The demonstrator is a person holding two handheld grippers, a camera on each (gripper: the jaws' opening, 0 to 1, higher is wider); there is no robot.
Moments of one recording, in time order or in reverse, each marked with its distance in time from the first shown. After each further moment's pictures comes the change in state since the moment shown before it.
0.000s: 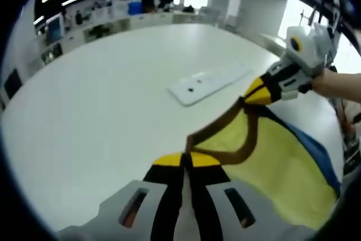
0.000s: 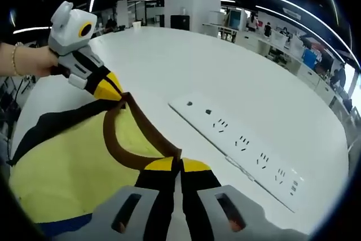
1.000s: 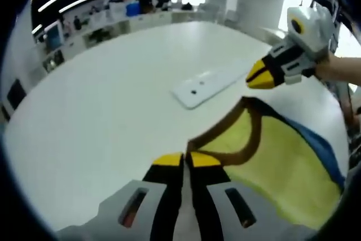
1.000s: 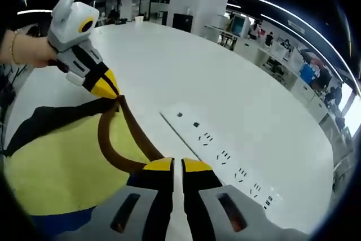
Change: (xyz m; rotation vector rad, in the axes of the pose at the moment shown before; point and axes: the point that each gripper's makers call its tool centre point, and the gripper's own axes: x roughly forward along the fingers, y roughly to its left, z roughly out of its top) left arm -0.009 0.009 0.014 0.052 0.010 0.053; right arm -0.018 -0.018 0.022 -0.098 0.020 -0.062
